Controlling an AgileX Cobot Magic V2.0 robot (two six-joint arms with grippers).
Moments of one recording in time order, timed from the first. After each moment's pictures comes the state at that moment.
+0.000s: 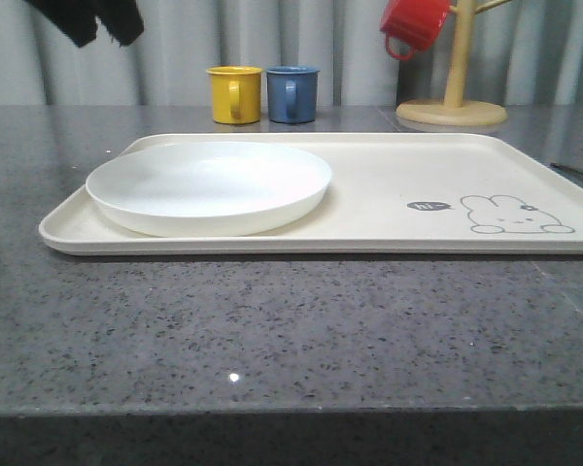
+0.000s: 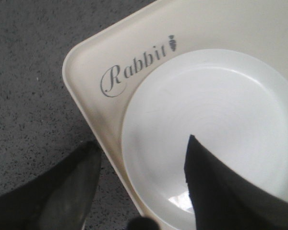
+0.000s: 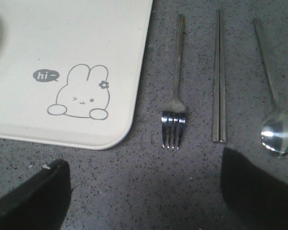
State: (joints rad) left arm -0.41 1.57 -1.54 -0.12 1.00 0.24; right arm 0.03 0.69 -0.65 0.13 0.71 -0.07
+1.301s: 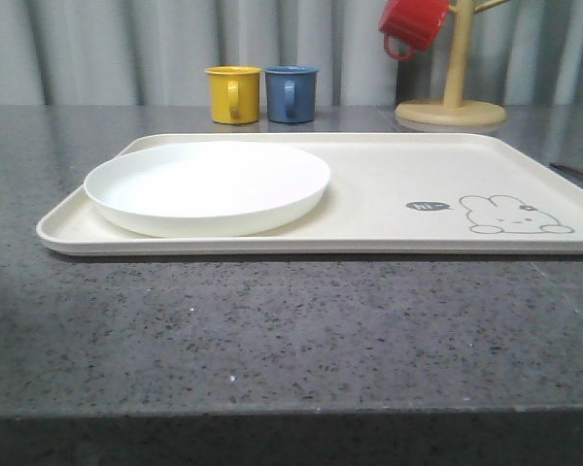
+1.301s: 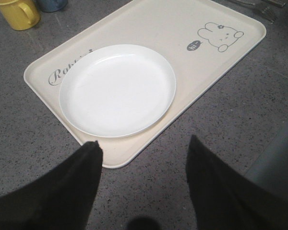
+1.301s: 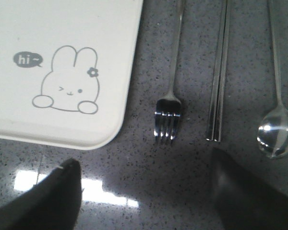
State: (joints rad) left arm -0.76 0.74 -0.93 0.07 0.85 0.03; right arm 0.01 1.02 -0.95 0.09 0.96 -0.07
